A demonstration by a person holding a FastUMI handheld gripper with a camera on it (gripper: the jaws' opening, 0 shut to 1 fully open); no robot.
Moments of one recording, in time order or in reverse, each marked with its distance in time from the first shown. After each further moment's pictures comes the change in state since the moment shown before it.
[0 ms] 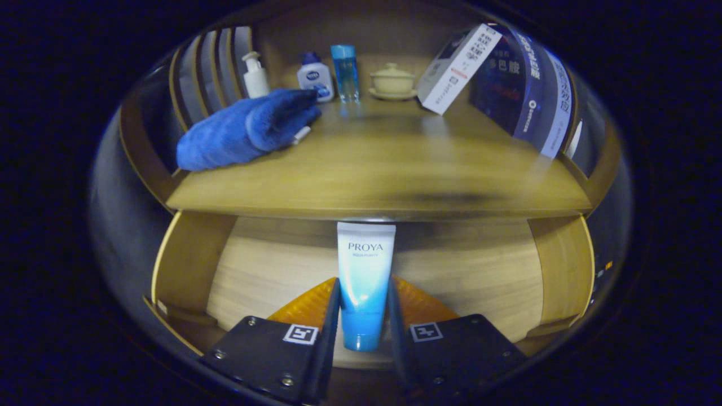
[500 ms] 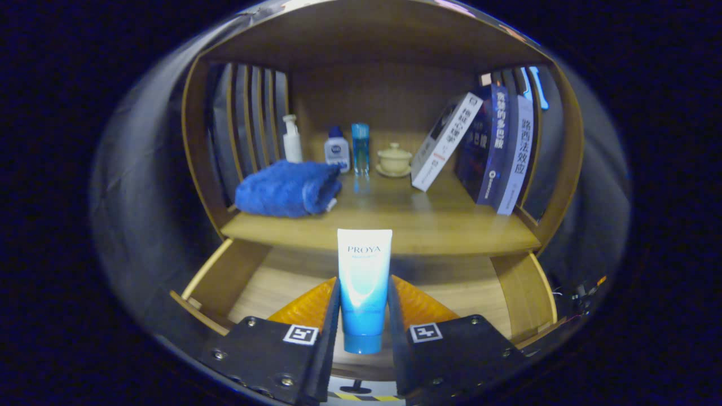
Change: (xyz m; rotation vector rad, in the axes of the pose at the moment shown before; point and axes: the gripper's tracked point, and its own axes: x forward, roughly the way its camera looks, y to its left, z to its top) arm -0.103 0.009 0.045 -0.021 -0.369 0.039
